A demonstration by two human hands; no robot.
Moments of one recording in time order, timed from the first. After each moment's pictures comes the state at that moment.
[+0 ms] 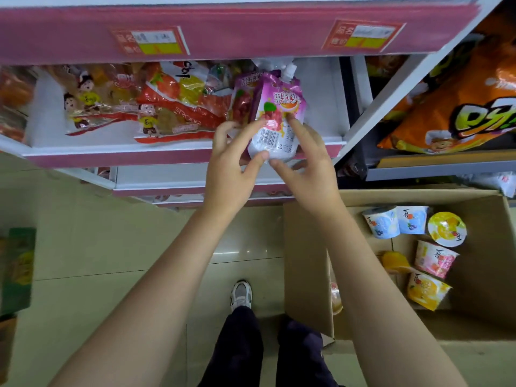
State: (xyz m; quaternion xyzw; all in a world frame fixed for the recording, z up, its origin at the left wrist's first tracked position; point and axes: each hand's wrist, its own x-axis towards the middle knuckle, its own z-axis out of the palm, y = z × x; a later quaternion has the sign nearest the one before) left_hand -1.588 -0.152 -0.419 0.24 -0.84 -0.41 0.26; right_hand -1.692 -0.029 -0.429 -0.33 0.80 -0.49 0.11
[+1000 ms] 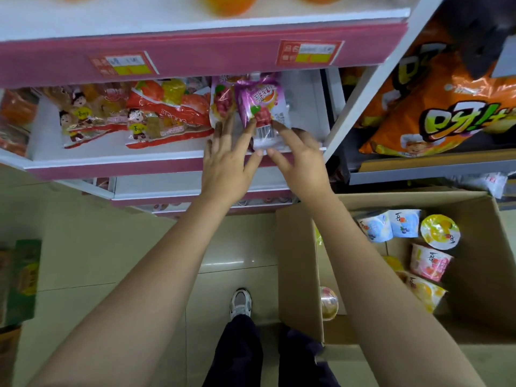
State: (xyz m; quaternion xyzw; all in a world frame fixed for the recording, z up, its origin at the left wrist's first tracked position) left_hand -1.624 -0.153 -0.429 0.27 -0.94 -0.19 0.05; right_hand -1.735 -0.025 -0.445 -0.38 0.84 -0.39 0.05
